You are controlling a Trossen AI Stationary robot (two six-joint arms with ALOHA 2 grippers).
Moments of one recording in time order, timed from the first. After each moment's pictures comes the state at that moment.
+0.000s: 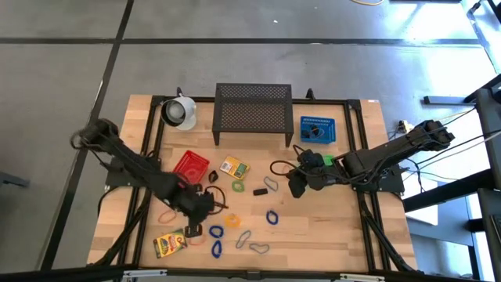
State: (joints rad) left arm -0.57 1.42 0.96 -0.60 -0.06 -0.74; right arm 0.38 1.26 0.92 -0.53 0.45 1.05
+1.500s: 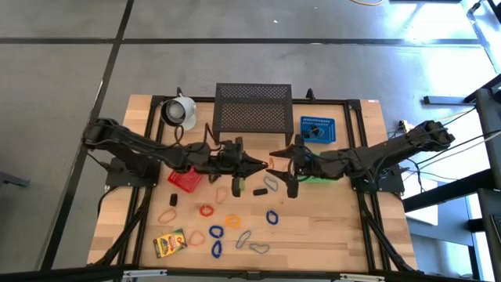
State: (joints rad) left arm -0.19 1.47 0.97 0.63 -0.21 -0.25; right arm 0.33 1.26 0.92 0.13 0.48 0.15
